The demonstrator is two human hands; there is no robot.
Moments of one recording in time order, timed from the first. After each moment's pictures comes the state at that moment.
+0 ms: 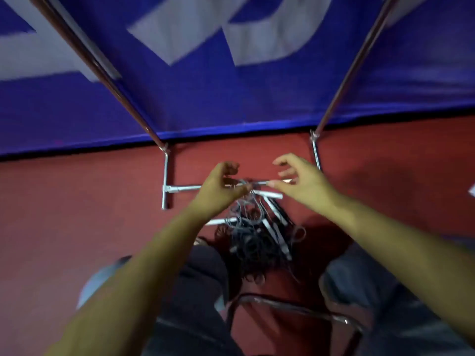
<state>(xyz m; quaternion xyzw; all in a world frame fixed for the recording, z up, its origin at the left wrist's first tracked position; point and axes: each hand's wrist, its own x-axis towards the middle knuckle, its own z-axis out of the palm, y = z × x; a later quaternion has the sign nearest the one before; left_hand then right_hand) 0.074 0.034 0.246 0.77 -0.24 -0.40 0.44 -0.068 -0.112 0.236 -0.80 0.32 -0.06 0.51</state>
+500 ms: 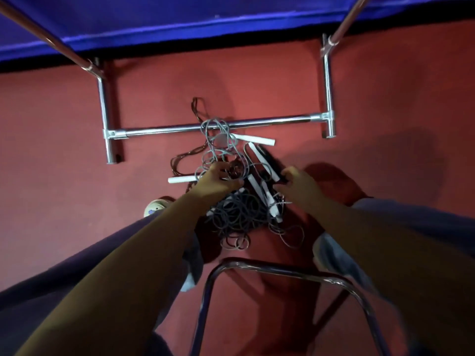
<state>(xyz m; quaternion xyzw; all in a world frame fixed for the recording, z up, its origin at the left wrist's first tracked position) 0.051 0.016 0.020 0.76 -0.07 -0.57 0.30 -0.118 -0.116 -0.020 -0.71 0.49 0.19 0.46</state>
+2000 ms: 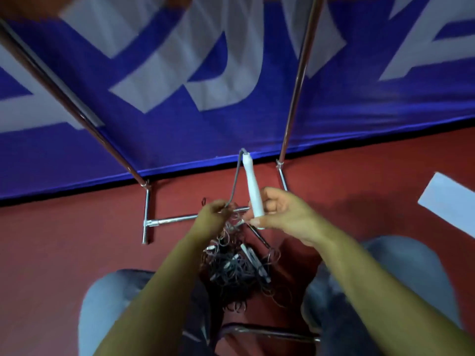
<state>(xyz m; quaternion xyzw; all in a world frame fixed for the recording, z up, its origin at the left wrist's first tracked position) 0.010 0.009 0.256 0.77 -0.23 -0.42 0.42 -0.148 -0.097 0.317 -0.61 0.25 -0.03 0.75</state>
